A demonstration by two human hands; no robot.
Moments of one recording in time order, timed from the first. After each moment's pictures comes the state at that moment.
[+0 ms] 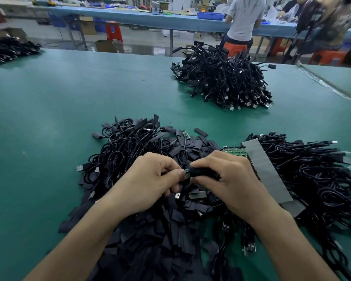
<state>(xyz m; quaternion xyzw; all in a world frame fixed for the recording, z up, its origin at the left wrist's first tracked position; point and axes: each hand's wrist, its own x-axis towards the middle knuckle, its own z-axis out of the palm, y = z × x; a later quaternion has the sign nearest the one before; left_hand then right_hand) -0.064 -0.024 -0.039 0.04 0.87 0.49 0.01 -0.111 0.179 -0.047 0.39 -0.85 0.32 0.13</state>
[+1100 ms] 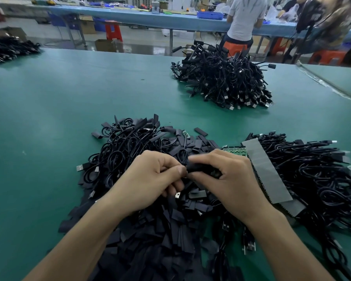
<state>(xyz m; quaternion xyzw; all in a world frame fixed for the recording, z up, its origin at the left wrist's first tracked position) -0.061 -0.019 -0.033 0.01 0.83 0.55 0.03 -0.108 0.170 -0.052 0.35 -0.83 0.41 0.16</state>
